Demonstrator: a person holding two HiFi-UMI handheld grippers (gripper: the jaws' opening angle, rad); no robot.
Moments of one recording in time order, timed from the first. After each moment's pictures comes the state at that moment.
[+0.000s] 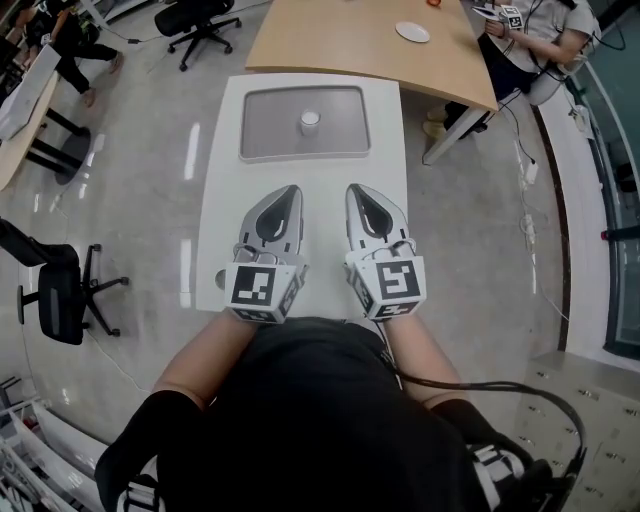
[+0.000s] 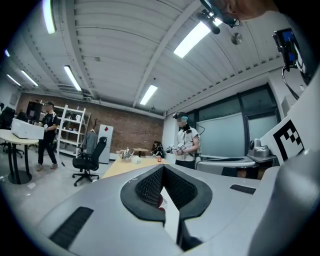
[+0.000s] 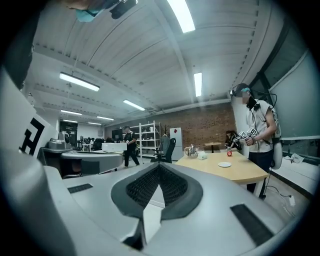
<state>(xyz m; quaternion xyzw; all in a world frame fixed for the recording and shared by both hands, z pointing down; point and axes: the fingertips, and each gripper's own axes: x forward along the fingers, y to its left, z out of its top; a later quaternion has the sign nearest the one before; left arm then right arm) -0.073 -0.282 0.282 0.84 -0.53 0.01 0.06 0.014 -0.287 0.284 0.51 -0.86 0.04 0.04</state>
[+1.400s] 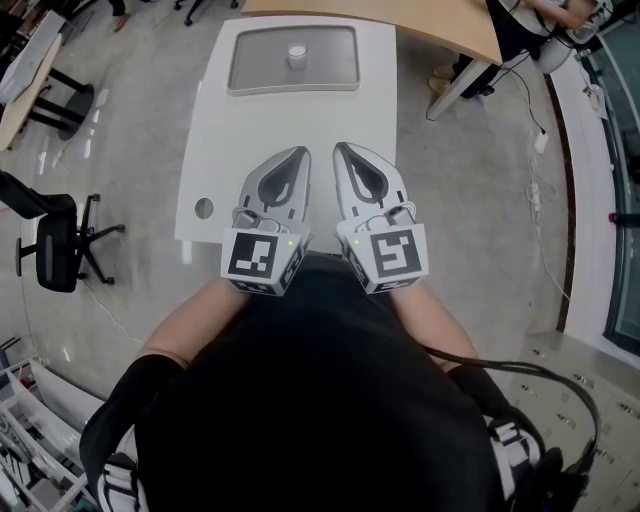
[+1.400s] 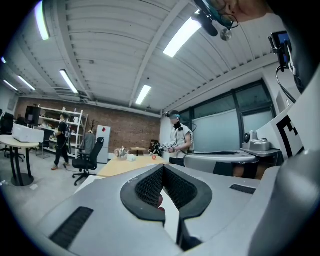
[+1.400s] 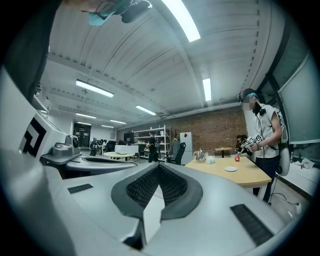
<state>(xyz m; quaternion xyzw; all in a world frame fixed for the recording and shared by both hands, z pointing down) 0.010 -0.179 0.285 0.84 -0.54 0.03 0.05 0.062 -0.185 0.271 0.46 -0.89 0.01 0.03</state>
